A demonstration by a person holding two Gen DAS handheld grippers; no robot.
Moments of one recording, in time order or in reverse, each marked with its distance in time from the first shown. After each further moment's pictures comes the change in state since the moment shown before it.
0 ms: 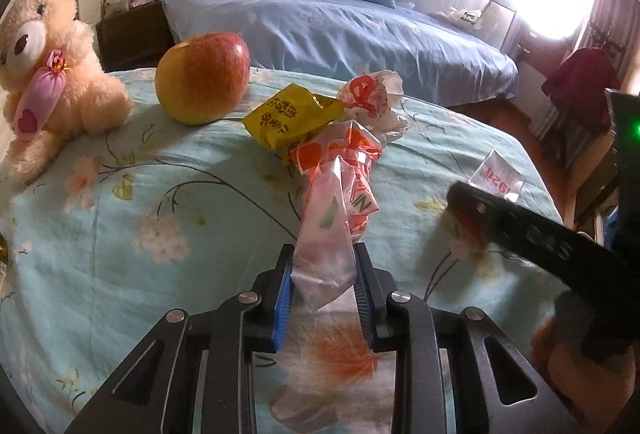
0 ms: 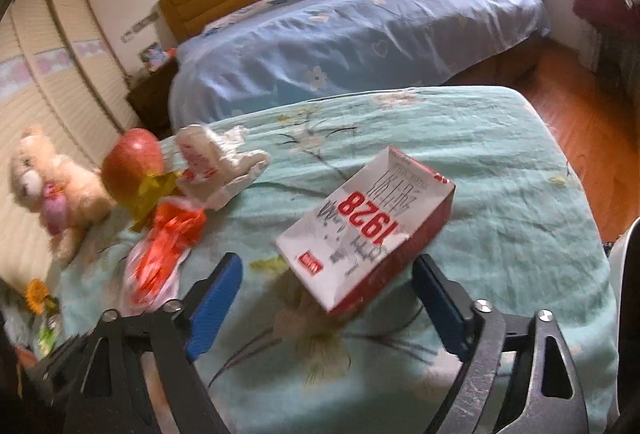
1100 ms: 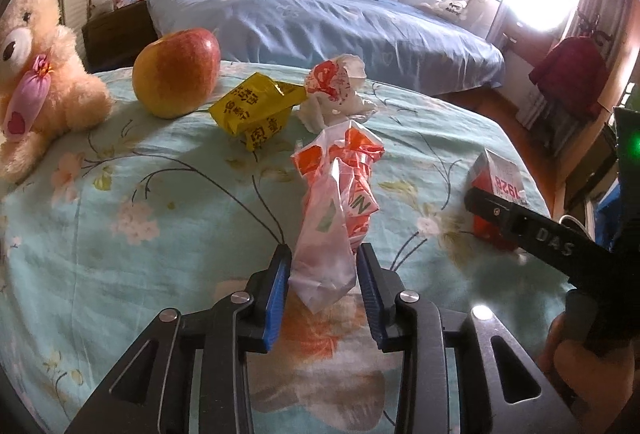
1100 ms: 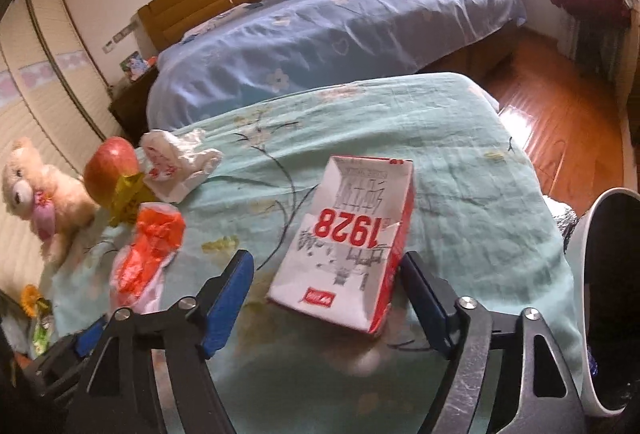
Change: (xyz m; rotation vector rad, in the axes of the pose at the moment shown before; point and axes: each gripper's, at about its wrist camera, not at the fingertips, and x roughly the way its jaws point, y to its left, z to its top) left arm -0.005 -0.020 -0.006 0.035 0.020 -0.033; right arm -0.020 -0.036 -0.009 0.044 -0.007 -0.046
